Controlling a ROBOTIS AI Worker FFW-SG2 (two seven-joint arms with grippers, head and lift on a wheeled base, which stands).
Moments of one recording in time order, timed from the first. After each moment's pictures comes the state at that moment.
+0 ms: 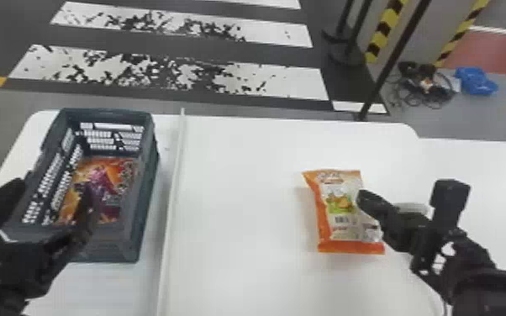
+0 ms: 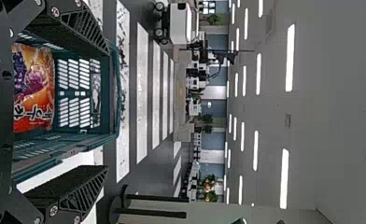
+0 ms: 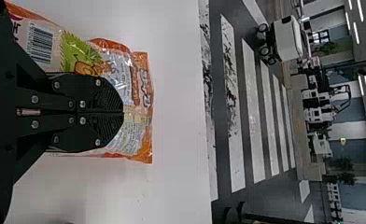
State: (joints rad) left arm 0.74 0.07 0.10 -2.13 0.12 -0.15 -0.14; right arm 0.33 -0.19 -0.28 -1.84 -0.21 0.52 0.40
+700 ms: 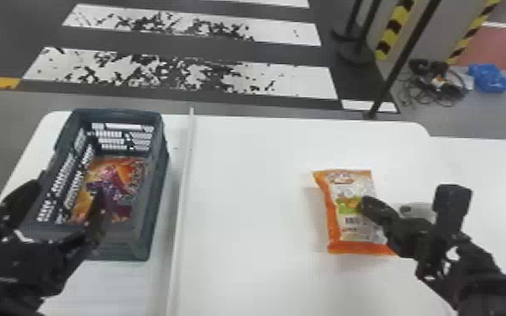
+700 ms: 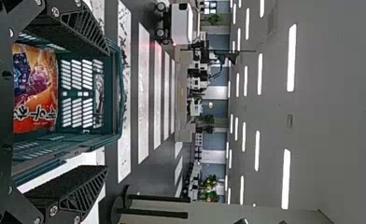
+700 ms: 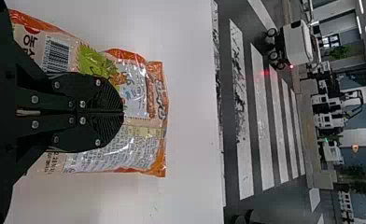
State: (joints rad) left arm 0.74 0.07 0.10 -2.12 0.12 -0.16 -0.14; right arm 0.33 -0.19 -0.25 -1.81 -0.19 0.52 0.40
